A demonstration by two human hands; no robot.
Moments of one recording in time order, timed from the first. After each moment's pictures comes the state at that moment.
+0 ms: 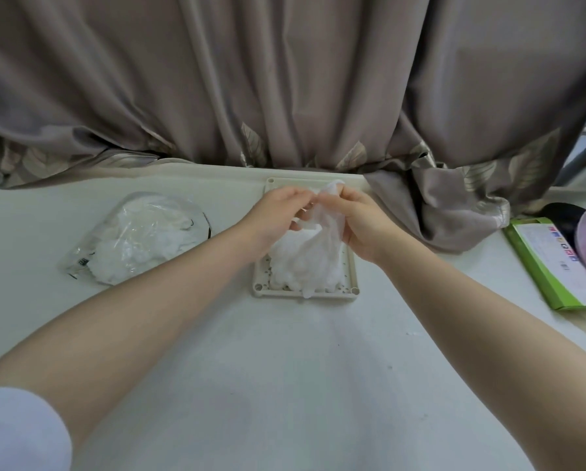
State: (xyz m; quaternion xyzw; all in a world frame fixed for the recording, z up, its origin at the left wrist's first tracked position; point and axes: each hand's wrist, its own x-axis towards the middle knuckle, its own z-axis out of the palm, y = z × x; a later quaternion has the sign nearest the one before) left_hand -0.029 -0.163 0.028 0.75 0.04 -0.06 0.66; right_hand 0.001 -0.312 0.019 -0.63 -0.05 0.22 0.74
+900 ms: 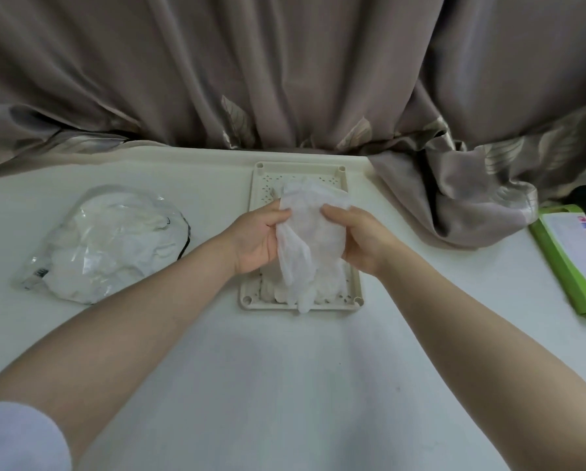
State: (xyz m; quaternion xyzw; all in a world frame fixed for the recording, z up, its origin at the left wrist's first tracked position) left_hand 0.020 -0.148 -0.034 0.48 0.15 -0.24 0.83; right_hand 0.045 -0.322 -0.042 -0.55 0.06 0.31 0.77
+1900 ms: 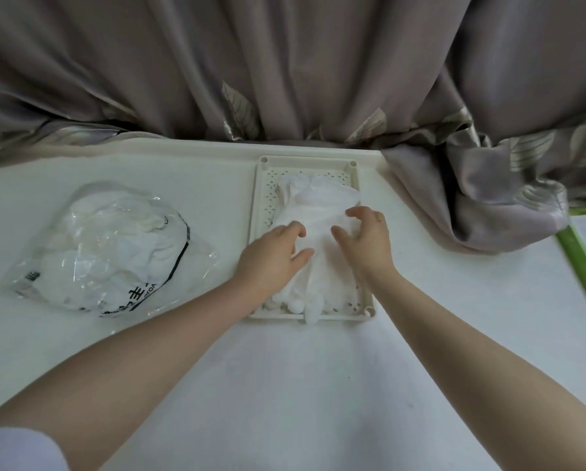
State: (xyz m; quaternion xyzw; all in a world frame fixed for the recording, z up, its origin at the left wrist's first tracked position) left_hand 0.011 -0.153 -0.081 0.96 -0.04 -0.05 0.28; right_hand 0.052 -0.314 -0.089 -0.90 0.05 0.04 0.43
